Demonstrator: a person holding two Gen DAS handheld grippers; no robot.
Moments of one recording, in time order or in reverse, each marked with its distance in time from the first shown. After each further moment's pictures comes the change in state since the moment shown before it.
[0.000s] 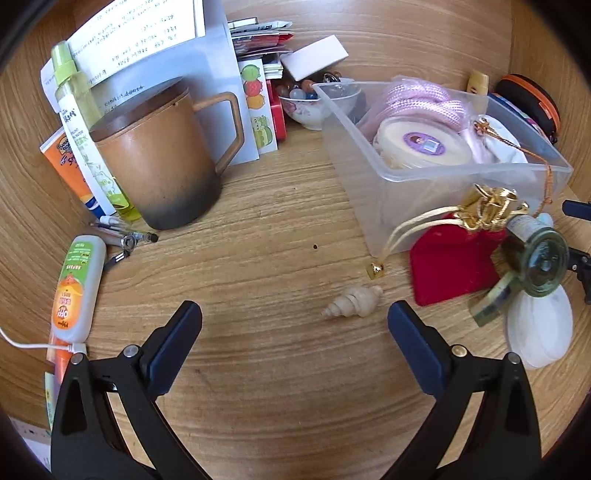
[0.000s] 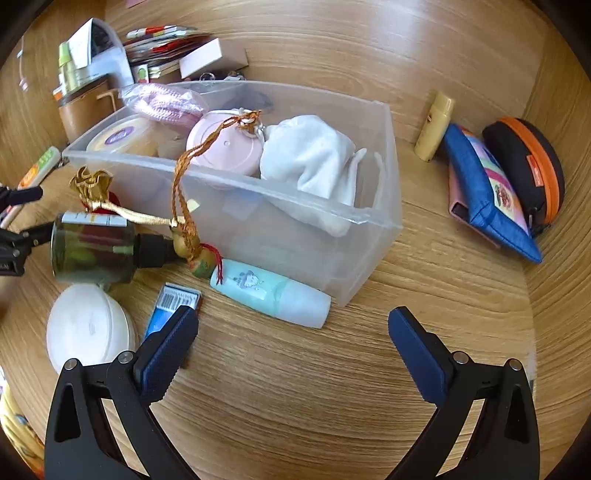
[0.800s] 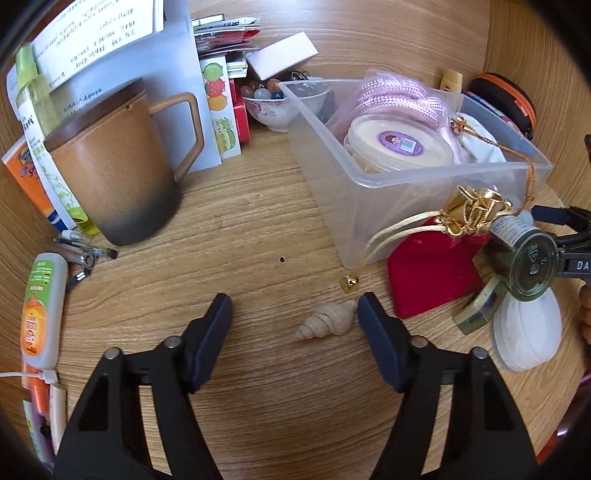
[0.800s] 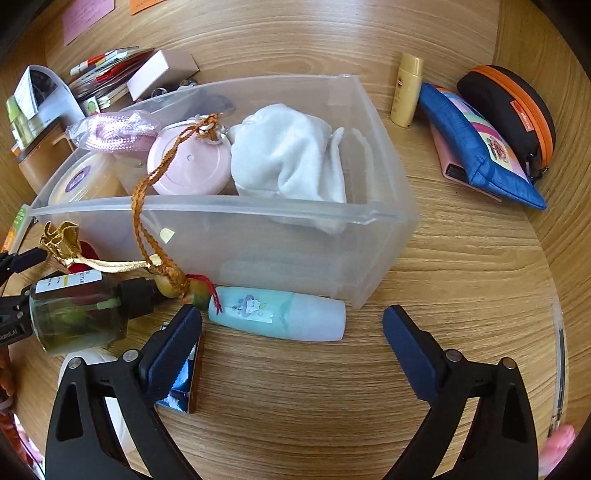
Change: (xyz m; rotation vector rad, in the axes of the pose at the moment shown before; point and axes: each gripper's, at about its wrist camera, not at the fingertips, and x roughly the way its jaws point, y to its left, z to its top) left arm 0.012 -0.002 0.005 0.033 -0.007 -0.148; right arm 0.019 -0.001 0.008 0.216 0.034 -0.016
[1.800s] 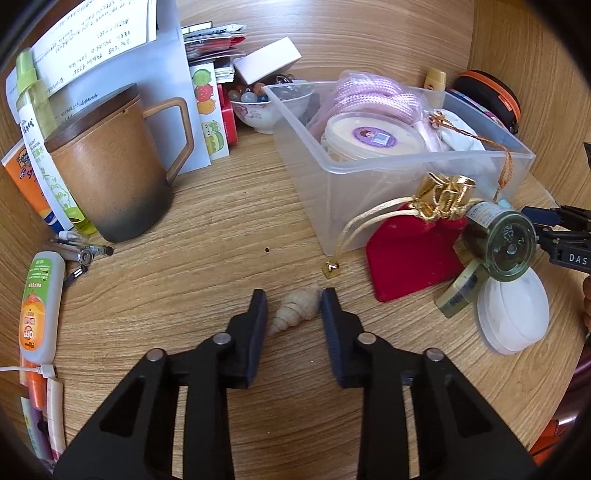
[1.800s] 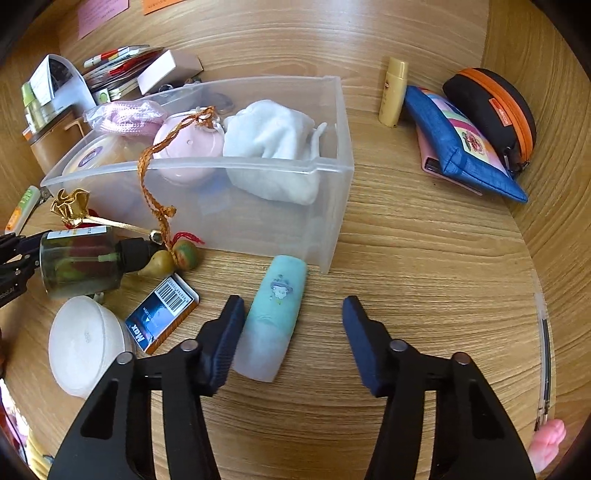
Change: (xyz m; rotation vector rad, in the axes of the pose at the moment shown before) left arm -0.009 -0.006 -0.008 0.024 -0.014 -0.018; right arm -0.014 -0.016 -0.023 -0.044 -0.021 -0.006
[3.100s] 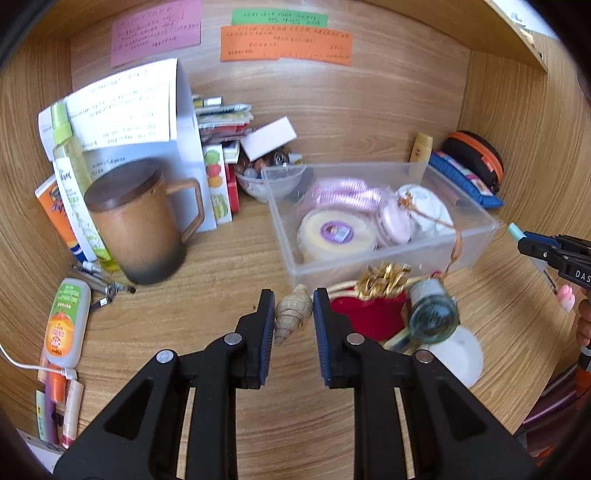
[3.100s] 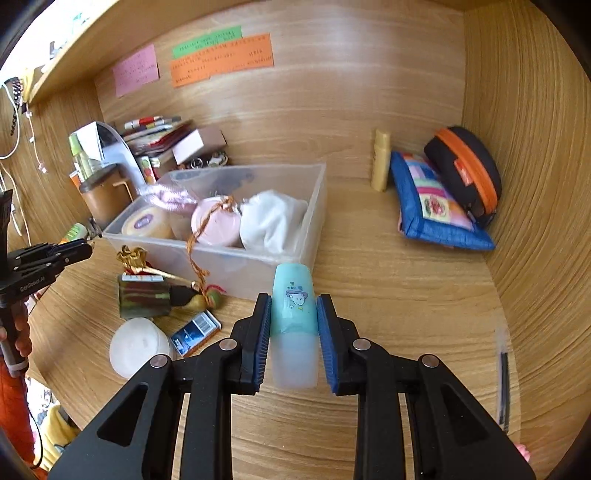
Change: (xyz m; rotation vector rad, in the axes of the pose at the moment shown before) left arm -0.062 -0.023 0.029 -0.069 -0.182 0.000; right arm -0.080 -0.026 0.006 -0.011 -0.206 0.111
